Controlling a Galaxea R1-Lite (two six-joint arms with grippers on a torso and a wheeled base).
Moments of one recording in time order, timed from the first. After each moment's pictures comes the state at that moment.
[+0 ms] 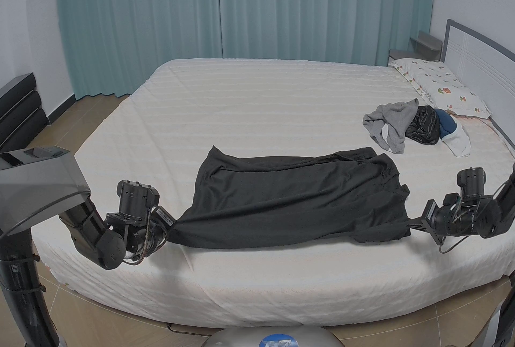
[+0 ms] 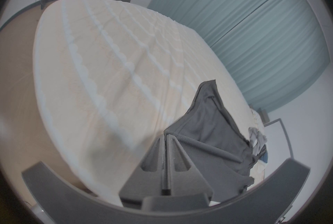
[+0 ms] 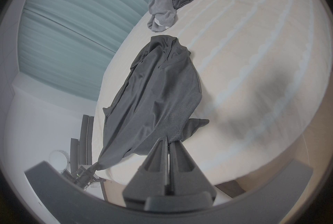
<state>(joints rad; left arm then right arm) -0.27 2.15 -0.66 -0.78 0.18 -1.04 -0.10 1.98 -0.57 -0.63 0.40 0.66</state>
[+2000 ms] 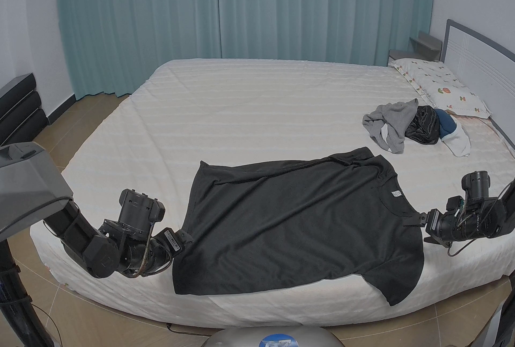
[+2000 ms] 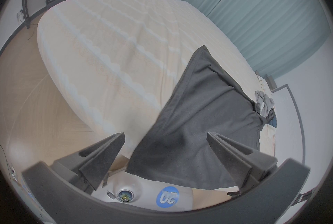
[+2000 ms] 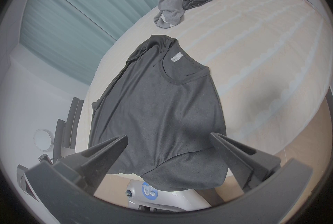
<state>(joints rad) -0.37 2.01 -0.59 -0.51 0.10 -0.95 -0.14 1.95 -0.54 -0.54 0.38 0.42</state>
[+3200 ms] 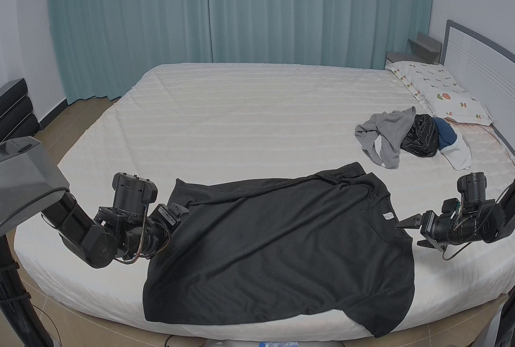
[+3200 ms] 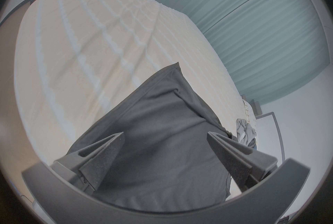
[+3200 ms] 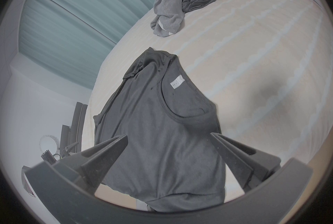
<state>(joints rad) -0.33 2.01 -0.64 -0.62 0.09 -1.09 -0.08 1.92 -0.51 -0.56 0.39 0.50</state>
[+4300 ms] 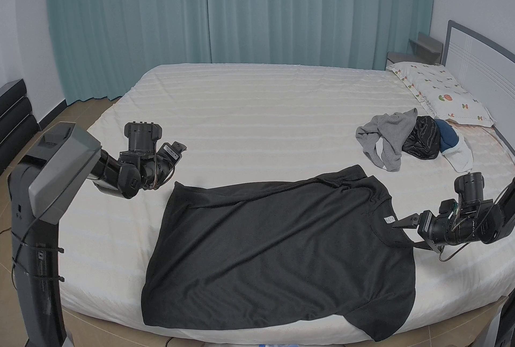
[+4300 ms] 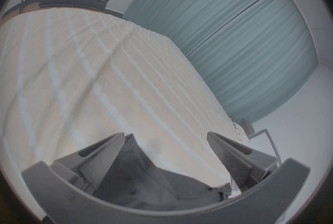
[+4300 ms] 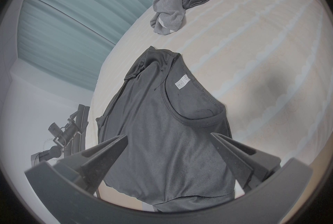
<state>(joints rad) -0.15 2.37 -1.40 -0.48 0.06 -0.93 -0.05 1.92 -0.51 -0.56 0.39 0.56</state>
